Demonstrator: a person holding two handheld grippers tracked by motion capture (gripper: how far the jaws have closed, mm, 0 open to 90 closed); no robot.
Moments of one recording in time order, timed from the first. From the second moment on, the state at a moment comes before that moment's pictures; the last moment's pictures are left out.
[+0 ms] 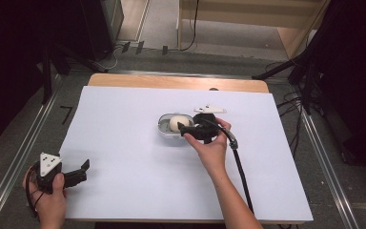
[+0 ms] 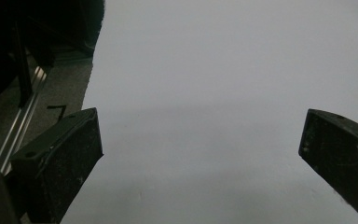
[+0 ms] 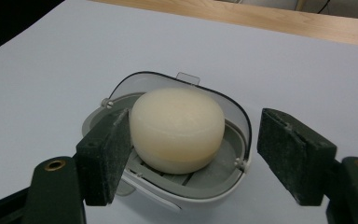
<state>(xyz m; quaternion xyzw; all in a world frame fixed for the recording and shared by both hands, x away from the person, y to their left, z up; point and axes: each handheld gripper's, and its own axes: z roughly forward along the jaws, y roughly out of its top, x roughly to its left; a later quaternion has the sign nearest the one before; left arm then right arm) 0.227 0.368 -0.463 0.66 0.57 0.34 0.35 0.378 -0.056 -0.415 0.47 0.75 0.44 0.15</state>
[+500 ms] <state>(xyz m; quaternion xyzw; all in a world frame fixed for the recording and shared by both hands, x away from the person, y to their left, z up) 0.227 0.368 -0.463 0.66 0.57 0.34 0.35 0.372 -0.090 -0.420 0.49 0.74 0.44 0.16</state>
